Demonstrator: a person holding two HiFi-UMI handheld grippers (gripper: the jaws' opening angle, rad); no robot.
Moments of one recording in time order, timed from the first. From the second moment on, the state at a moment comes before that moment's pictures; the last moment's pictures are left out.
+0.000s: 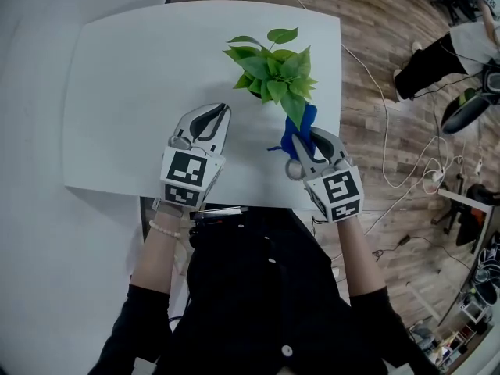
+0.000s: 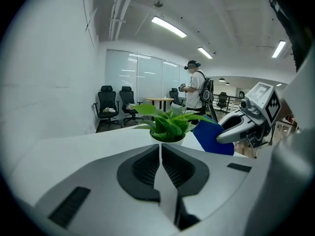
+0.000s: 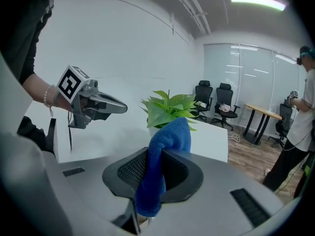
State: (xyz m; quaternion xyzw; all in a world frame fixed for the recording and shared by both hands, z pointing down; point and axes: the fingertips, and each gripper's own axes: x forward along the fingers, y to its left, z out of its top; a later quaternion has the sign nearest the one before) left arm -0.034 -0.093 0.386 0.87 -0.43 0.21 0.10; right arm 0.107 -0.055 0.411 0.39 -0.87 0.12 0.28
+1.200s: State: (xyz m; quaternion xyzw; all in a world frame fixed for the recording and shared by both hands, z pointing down) left arm -0.026 -0.069 0.251 0.88 -0.45 0.12 0.06; right arm 0.103 -0.055 0.237 0.42 -0.89 -0.01 0.15
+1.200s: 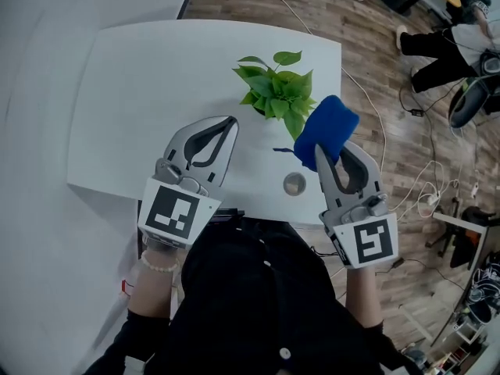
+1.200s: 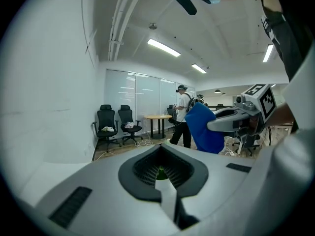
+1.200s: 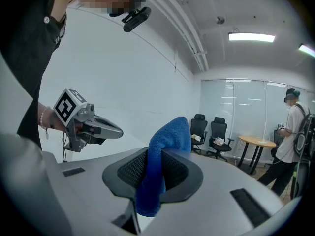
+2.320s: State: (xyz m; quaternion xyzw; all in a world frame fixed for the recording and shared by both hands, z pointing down) left arm -0.022 -0.069 0.253 0.89 -0.43 0.12 0.05; right arm 0.098 -0.051 0.243 0.43 -0.88 -0.02 0.17
